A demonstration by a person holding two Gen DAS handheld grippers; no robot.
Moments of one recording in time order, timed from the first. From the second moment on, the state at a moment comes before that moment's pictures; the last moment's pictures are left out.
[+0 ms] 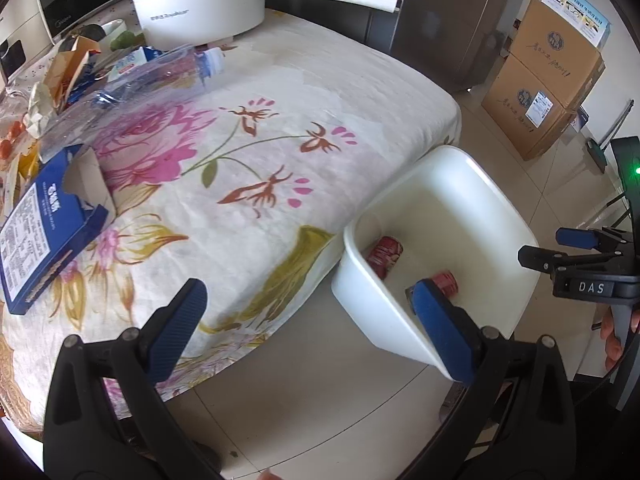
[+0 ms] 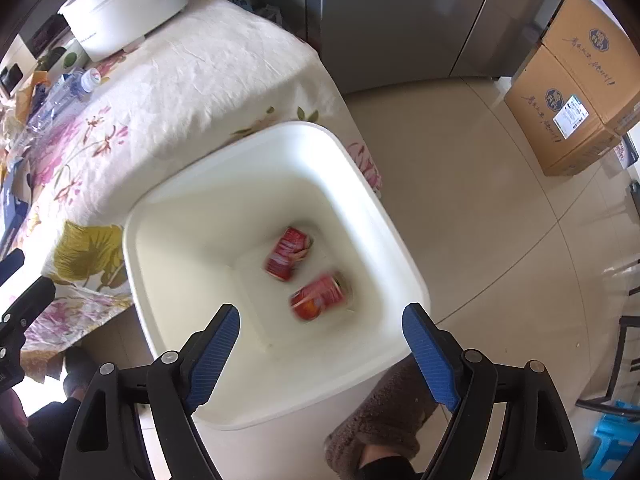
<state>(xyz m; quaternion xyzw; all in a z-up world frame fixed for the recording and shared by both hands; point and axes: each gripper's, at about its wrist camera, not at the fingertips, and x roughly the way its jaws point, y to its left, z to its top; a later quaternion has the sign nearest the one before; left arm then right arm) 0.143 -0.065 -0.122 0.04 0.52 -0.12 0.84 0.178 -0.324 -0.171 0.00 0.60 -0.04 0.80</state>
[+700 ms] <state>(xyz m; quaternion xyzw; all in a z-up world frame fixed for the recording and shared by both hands) 0.137 0.023 -0.107 0.03 0.51 -0.06 0.86 0.183 -0.253 -0.136 -0.01 0.56 0.01 0.83</state>
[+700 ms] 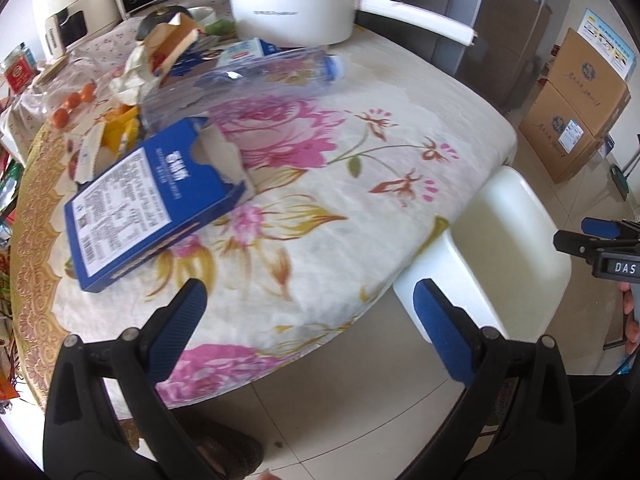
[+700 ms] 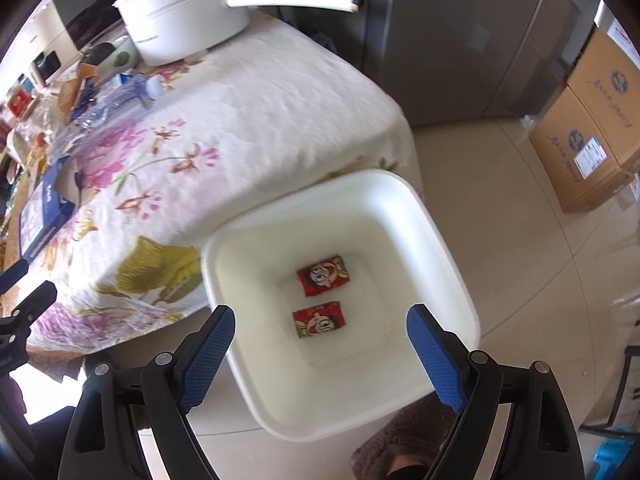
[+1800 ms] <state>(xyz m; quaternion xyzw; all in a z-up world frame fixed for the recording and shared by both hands) 0.234 0.137 -0.146 0.28 0.54 -0.21 0.77 0.193 -0.171 -0.124 -0.06 0.54 0.09 0.84</state>
